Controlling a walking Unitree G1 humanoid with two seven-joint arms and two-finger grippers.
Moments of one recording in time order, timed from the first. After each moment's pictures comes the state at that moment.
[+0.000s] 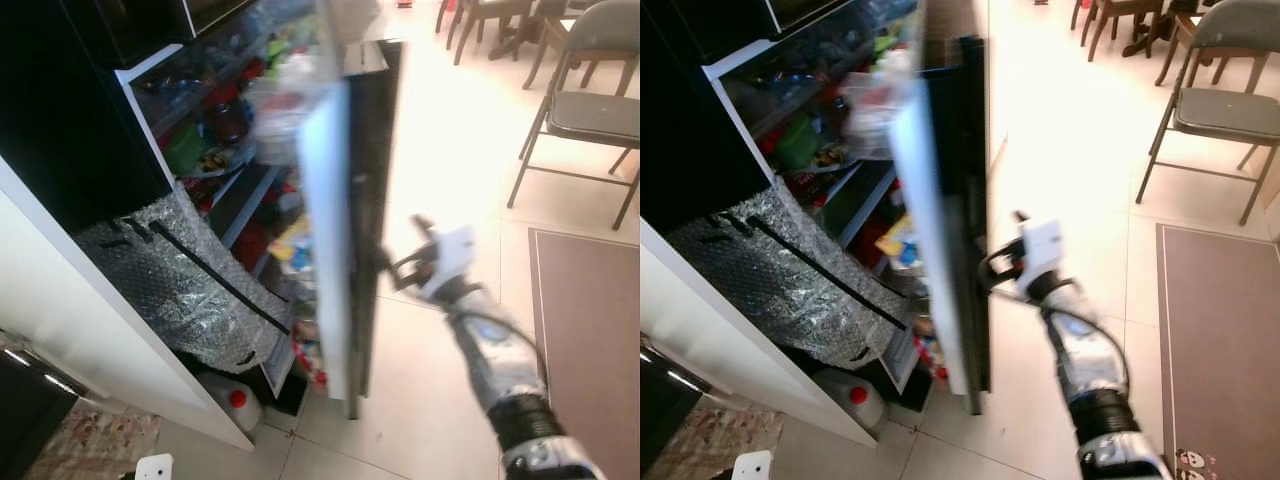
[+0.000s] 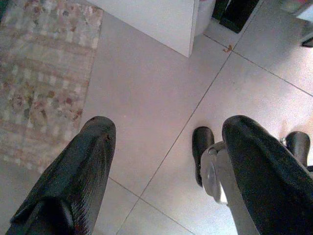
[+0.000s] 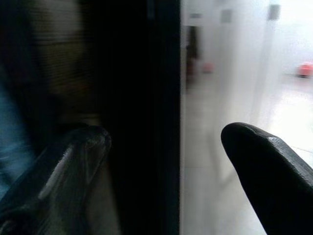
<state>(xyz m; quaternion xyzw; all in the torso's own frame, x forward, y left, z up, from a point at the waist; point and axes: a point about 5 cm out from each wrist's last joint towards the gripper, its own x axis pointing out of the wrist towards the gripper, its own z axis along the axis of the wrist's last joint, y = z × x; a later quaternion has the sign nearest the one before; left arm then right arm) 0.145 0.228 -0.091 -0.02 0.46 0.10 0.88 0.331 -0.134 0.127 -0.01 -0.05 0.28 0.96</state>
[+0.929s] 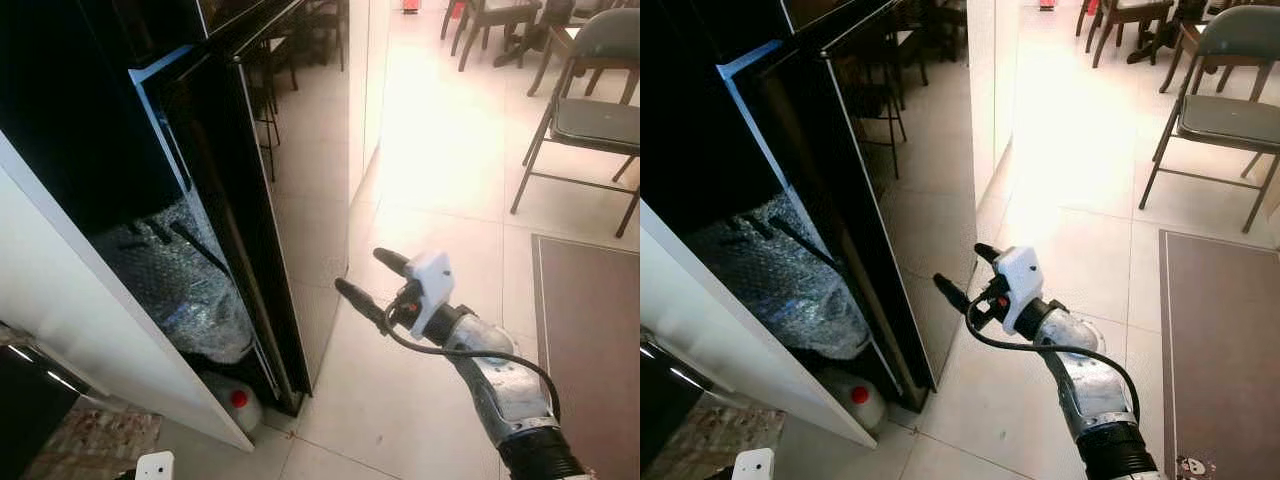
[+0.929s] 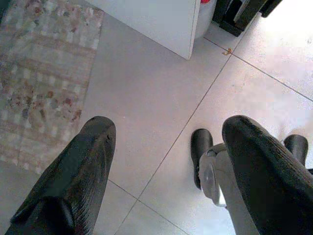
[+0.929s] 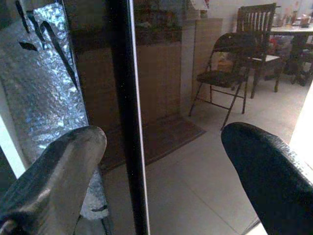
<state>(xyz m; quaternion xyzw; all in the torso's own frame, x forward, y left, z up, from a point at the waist) 0.146 0.228 -0.090 -0.02 0.46 0.10 0.88 0.304 -0.133 0.115 -0.03 0.00 0.37 0.93</state>
